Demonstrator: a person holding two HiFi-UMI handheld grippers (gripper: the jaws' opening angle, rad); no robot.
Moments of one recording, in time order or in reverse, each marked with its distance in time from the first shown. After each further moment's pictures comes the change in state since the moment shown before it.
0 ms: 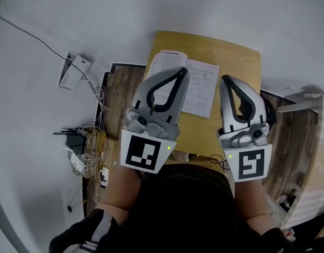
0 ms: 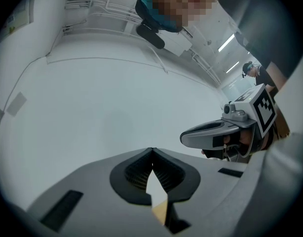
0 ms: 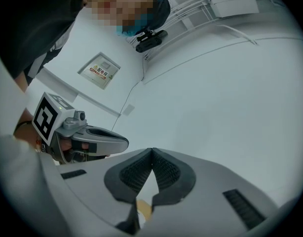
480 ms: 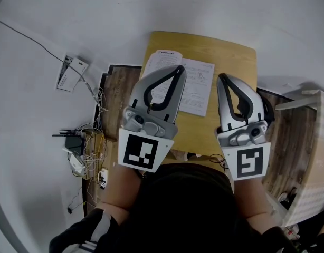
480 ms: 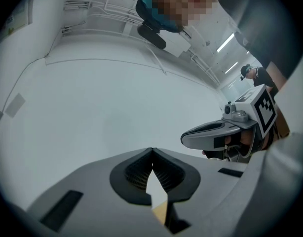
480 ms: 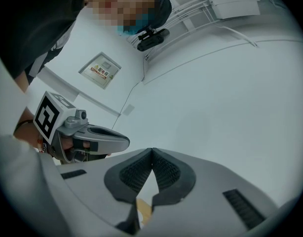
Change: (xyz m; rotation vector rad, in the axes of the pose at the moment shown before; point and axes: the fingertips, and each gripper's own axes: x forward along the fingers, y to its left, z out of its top) left arm 0.002 -0.009 0.007 0.005 -0.012 -0.005; right arm -0.011 -0.004 0.002 -0.011 0.003 -0.006
